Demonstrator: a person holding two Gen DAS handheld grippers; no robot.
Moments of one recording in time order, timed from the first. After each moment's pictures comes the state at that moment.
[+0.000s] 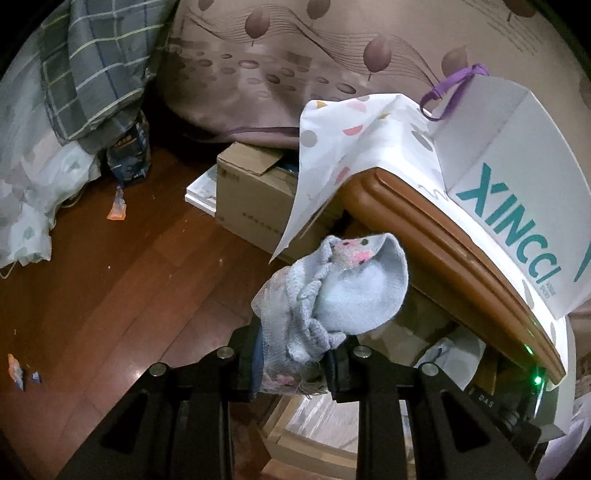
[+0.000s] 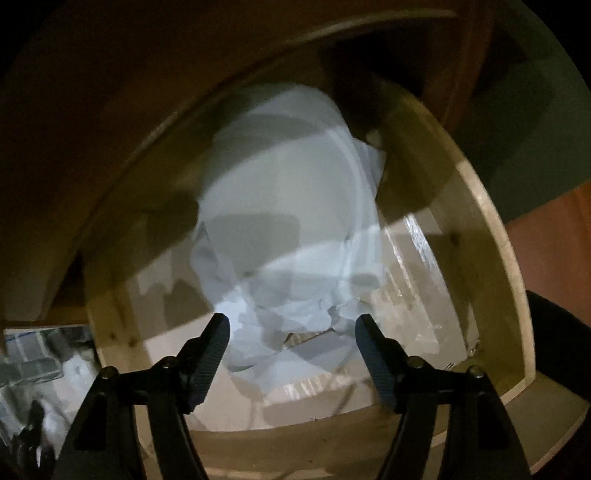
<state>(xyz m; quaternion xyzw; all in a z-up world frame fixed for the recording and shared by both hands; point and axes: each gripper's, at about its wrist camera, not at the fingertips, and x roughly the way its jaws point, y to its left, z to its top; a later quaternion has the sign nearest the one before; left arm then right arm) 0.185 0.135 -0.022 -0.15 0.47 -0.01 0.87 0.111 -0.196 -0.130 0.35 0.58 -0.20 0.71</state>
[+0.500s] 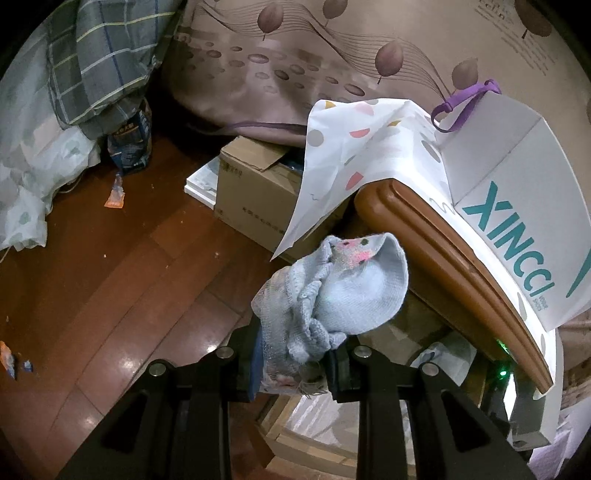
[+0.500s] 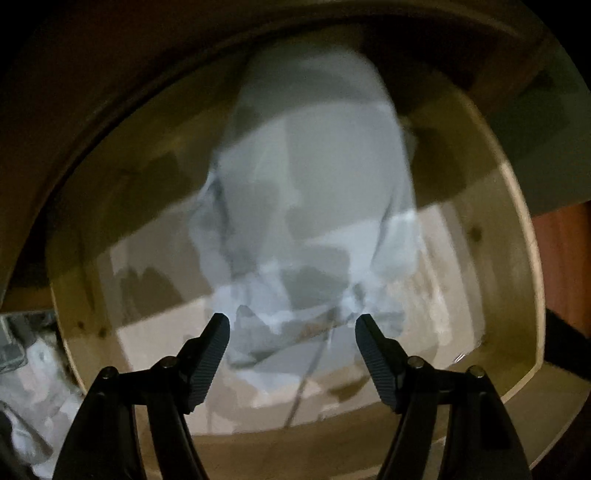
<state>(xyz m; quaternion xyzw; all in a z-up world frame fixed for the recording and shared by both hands) 0.185 0.145 -0.021 -0.17 0.48 -0.02 0.86 0.138 -0.162 -0.146 0.28 0.64 -0.22 0.68</state>
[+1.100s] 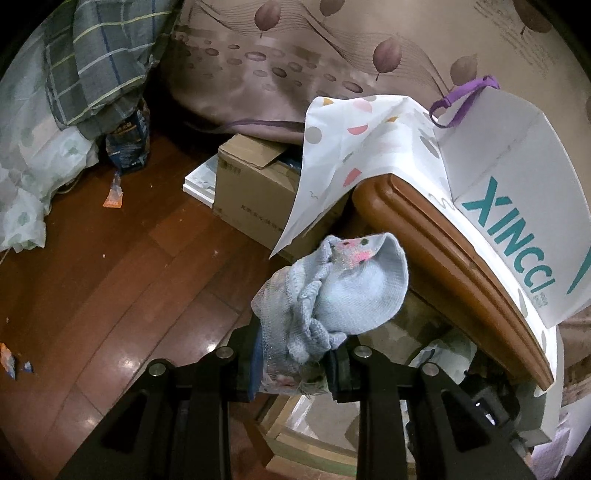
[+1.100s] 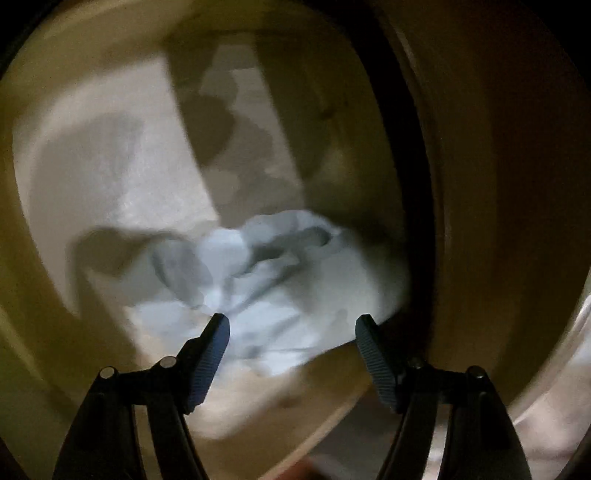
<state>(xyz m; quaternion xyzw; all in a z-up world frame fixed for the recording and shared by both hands) 0.187 0.138 -0.022 -0.17 0.48 -0.02 0.86 0.118 -0.024 -0.166 -0.54 0.56 -0.02 0.63</state>
